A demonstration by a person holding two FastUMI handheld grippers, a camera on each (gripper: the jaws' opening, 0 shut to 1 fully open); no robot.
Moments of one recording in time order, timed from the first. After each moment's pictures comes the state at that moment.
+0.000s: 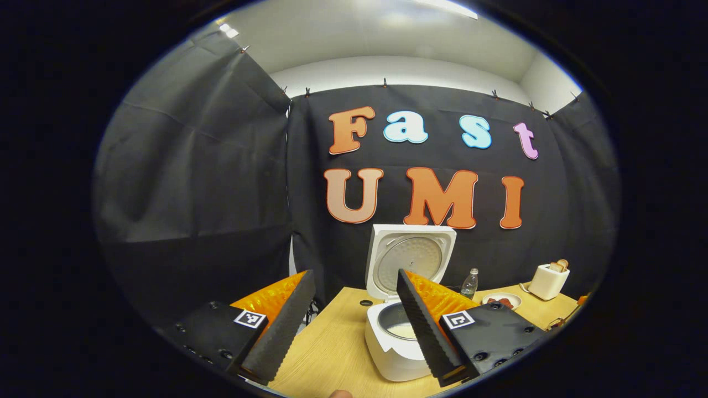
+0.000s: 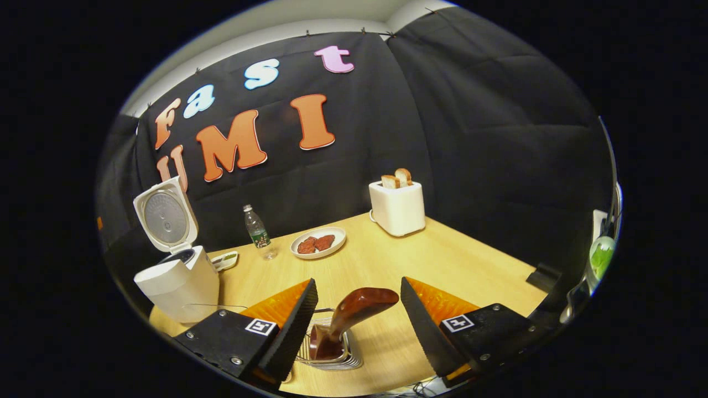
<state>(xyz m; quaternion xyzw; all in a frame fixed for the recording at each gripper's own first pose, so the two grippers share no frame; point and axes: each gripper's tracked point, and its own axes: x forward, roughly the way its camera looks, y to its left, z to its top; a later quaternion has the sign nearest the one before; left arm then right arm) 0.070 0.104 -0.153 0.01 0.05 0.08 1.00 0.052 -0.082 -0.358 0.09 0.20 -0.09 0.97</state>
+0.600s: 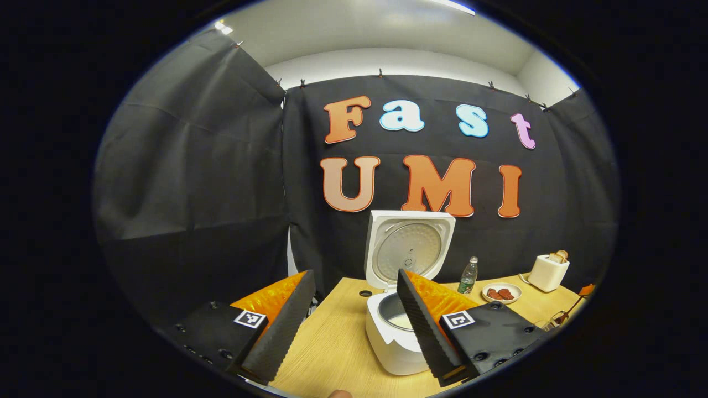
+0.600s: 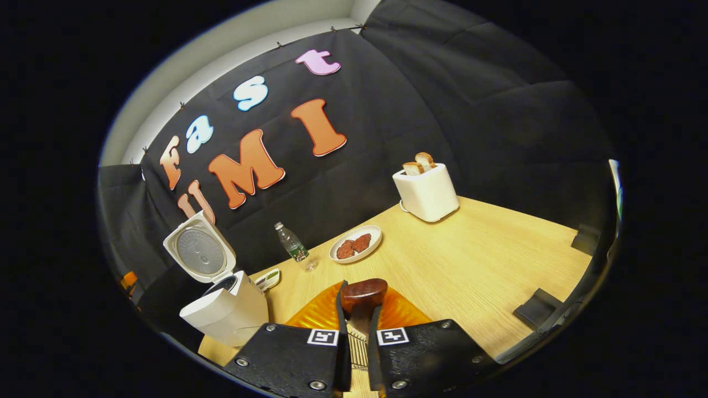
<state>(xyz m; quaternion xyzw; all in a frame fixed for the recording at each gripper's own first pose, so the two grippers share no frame) 0.069 0.109 -0.169 0.02 0.07 0.08 0.99 0.068 -0.037 -0.343 0.18 0.19 -0.04 0.97</state>
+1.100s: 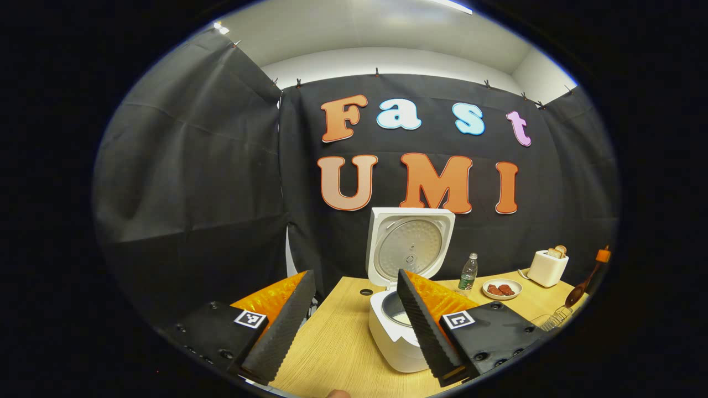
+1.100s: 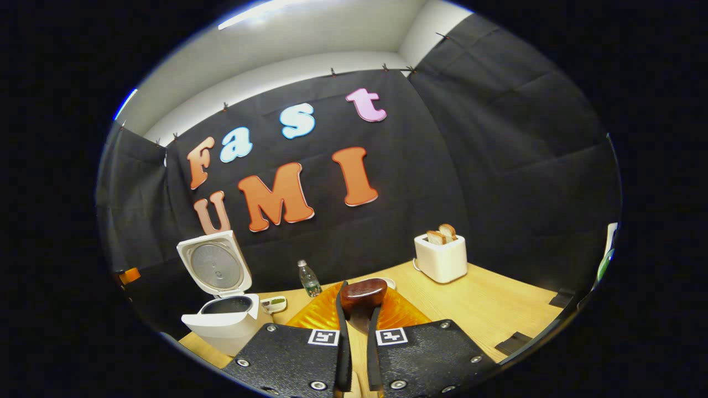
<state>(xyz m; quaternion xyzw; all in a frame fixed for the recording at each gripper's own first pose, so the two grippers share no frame) 0.069 0.119 -0.177 0.02 0.08 0.06 0.99 0.056 0.021 -0.210 0.08 0.05 -0.02 1.00</state>
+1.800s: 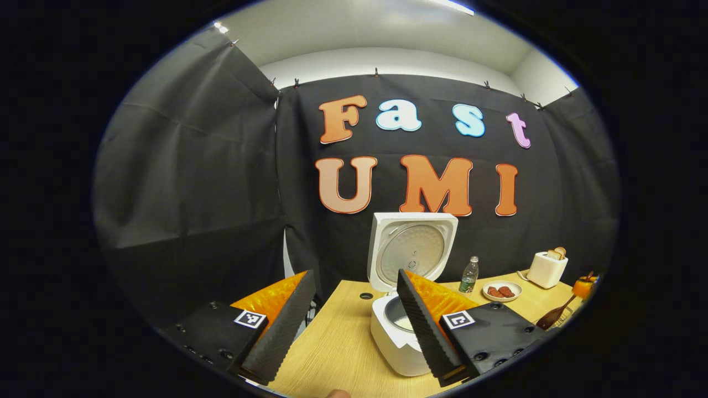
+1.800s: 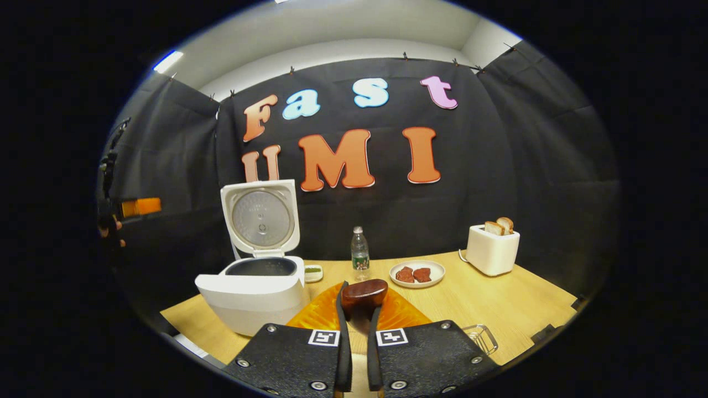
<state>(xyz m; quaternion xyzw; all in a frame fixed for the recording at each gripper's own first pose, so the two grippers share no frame) 0.089 0.127 -0.160 0.02 0.07 0.05 1.00 0.062 0.145 -0.309 -0.02 0.11 0.06 0.99</state>
